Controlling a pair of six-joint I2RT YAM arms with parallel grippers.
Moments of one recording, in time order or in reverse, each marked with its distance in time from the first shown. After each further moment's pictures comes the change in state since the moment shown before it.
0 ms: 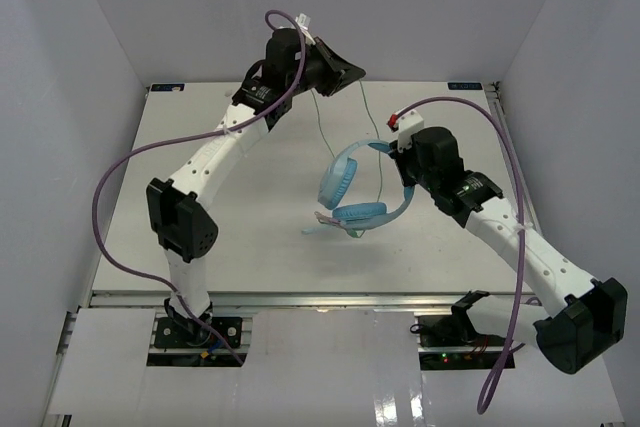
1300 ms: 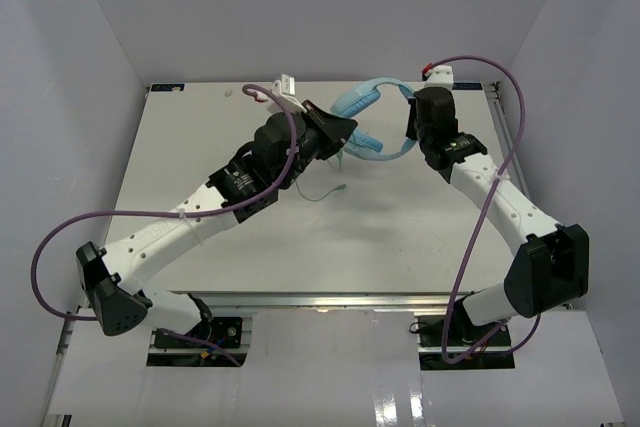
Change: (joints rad) left arm -0.367 -0.569 -0.615 0.141 -0.649 0.070; right arm -0.149 0.297 0.200 0.178 0.257 0.326
